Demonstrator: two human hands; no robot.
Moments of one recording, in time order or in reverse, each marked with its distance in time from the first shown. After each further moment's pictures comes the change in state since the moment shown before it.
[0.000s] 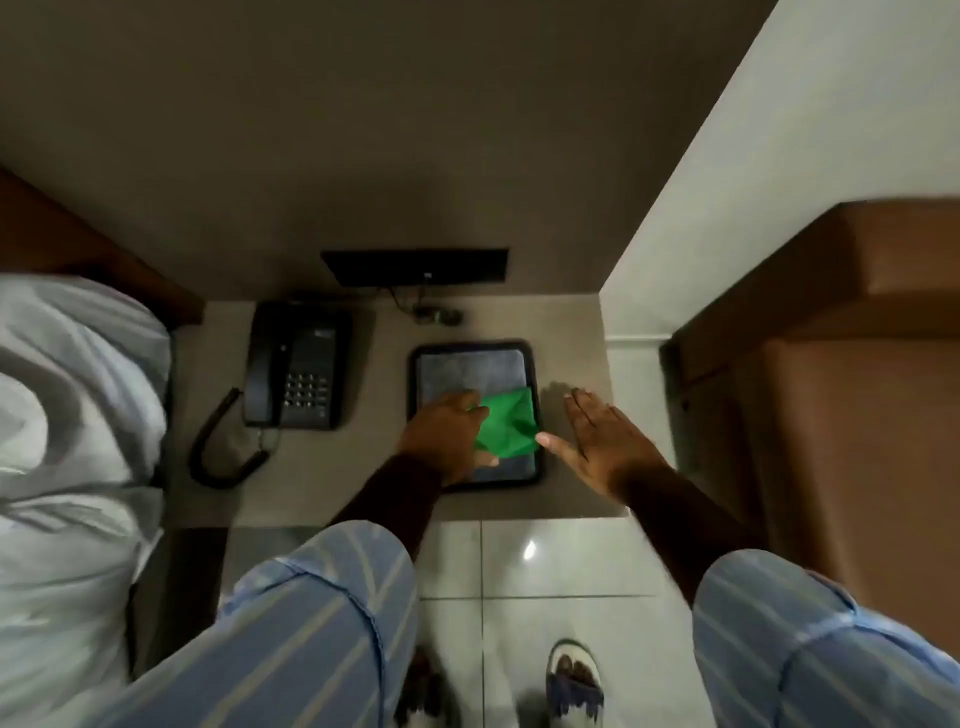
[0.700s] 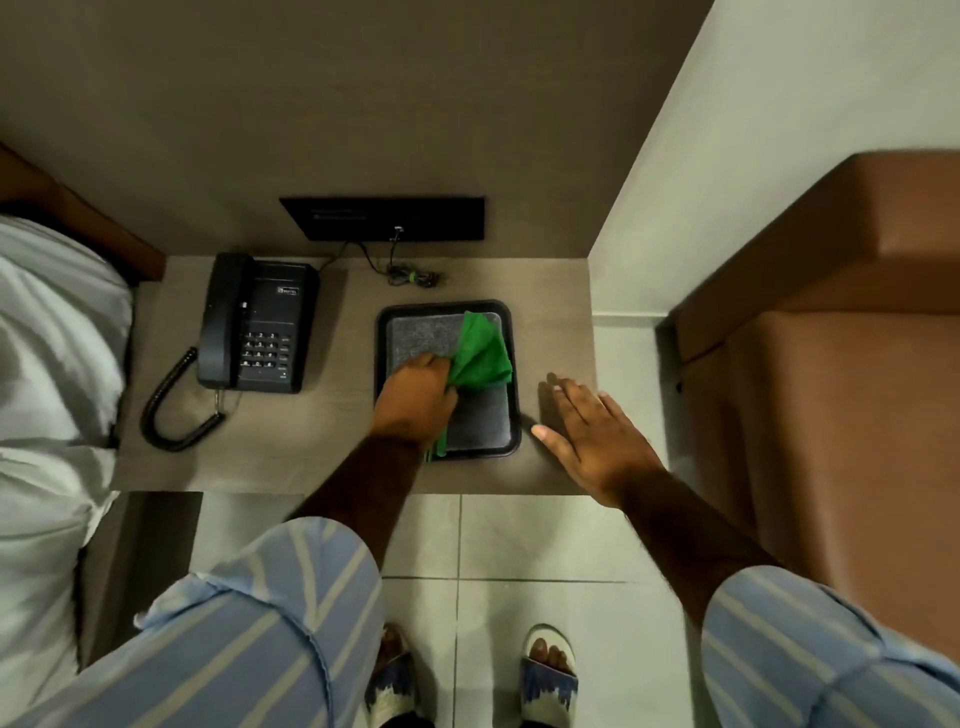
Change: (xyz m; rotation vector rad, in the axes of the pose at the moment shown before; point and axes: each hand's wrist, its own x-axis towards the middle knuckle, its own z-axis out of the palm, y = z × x) left_hand 0.008 0.029 0.010 -0.176 0.270 -0.250; right_hand -0.008 0.053 0.044 -0.017 0.039 -0.100
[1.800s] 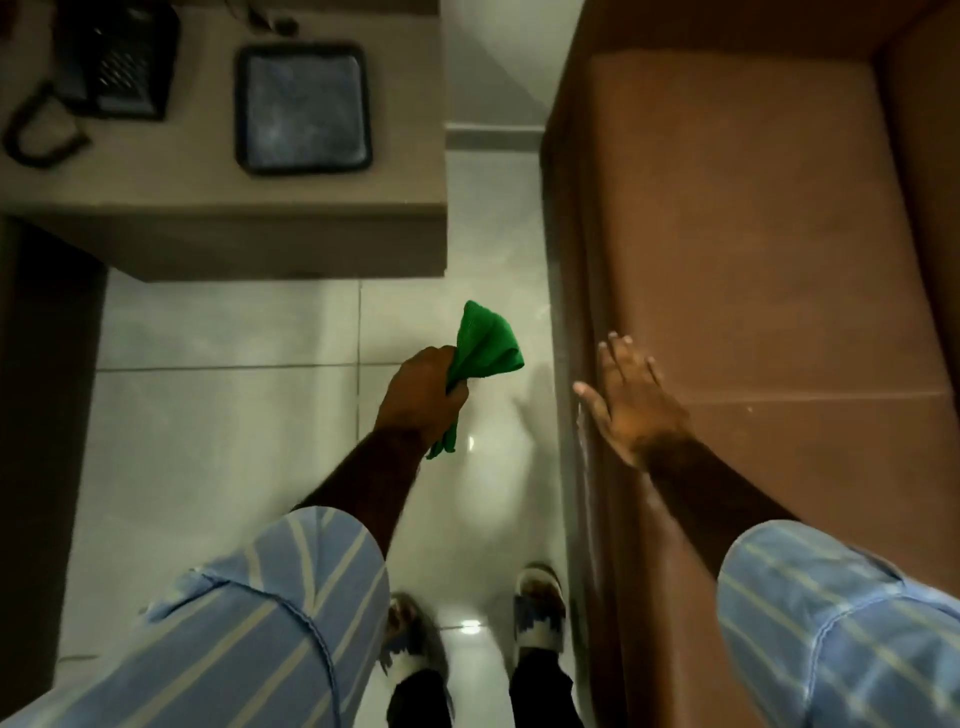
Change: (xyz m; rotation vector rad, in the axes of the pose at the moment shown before) left_hand -0.383 0.190 0.229 -0.372 -0.060 -0.029; right_hand -0.424 0.156 0.171 -0.088 0.075 0.247
